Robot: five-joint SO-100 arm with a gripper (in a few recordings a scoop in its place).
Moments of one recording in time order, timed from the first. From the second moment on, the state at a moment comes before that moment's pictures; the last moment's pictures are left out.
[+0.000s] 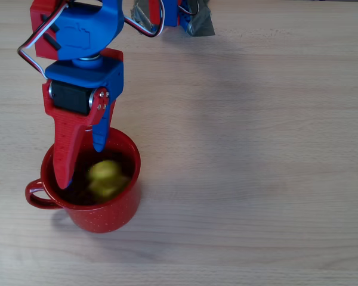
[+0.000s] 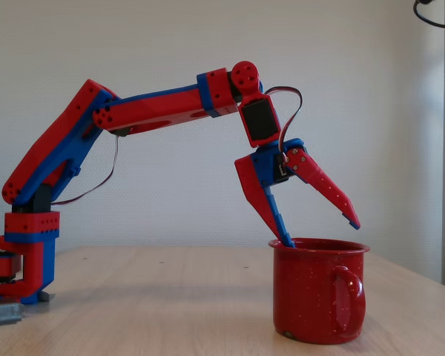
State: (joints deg) arm 12.8 56.2 39.6 80.1 6.4
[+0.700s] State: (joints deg) arm 12.8 56.2 39.6 77.2 5.5
